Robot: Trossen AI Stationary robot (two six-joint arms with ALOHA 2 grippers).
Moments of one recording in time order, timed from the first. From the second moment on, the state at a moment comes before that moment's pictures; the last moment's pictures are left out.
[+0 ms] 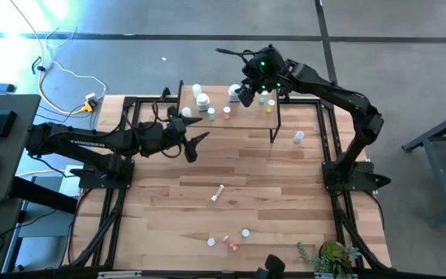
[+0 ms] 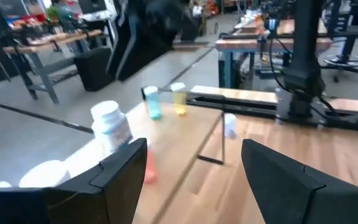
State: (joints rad) left arm 0.14 1.10 0.76 0.17 -0.47 0.05; right arm -0.56 1.70 1.72 -0.70 -0.11 0.02
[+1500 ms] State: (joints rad) left arm -0.13 0.96 0.76 -0.12 -0.54 -0.17; right arm 0.40 1.63 1.52 -1.14 0.22 0.77
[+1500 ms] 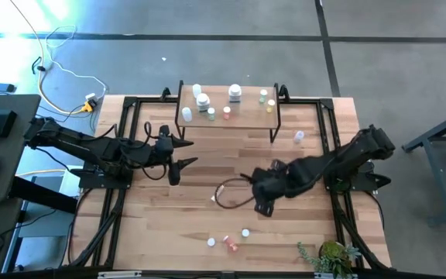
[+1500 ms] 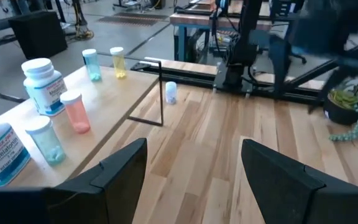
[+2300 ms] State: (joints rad) left arm -0.13 0.96 0.76 -0.12 -0.54 -0.31; right arm 0.57 1.64 1.13 -0.38 0.20 0.45
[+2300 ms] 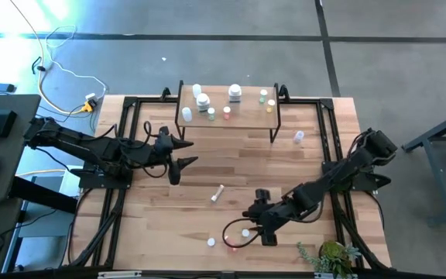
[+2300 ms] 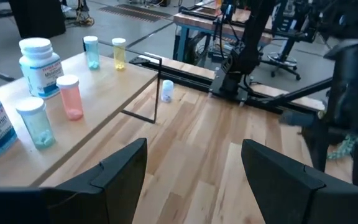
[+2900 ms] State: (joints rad) left arm -0.13 0.96 0.76 -0.14 -0.53 -0.37; right arm 0.58 1.64 0.80 0.23 0.15 0.37
